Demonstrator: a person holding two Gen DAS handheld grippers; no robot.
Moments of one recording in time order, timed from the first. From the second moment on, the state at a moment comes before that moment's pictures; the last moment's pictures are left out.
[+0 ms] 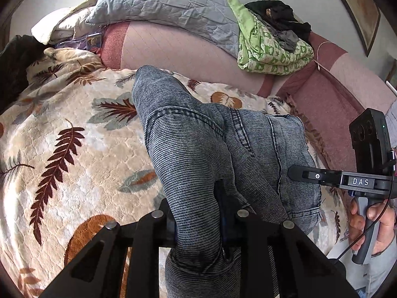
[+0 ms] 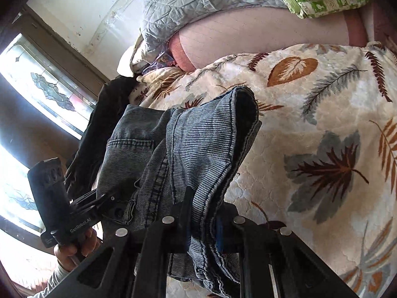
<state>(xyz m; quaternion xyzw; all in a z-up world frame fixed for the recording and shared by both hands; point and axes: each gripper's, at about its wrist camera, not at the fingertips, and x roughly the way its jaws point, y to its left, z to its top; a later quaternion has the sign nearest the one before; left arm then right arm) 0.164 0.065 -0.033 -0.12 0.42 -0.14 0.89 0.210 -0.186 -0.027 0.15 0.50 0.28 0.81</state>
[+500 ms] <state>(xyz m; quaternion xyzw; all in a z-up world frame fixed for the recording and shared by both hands) 0.184 0.073 -0.092 -0.13 0.47 -0.09 0.87 0.236 -0.178 -0.094 0.14 0.54 0.23 0.80</state>
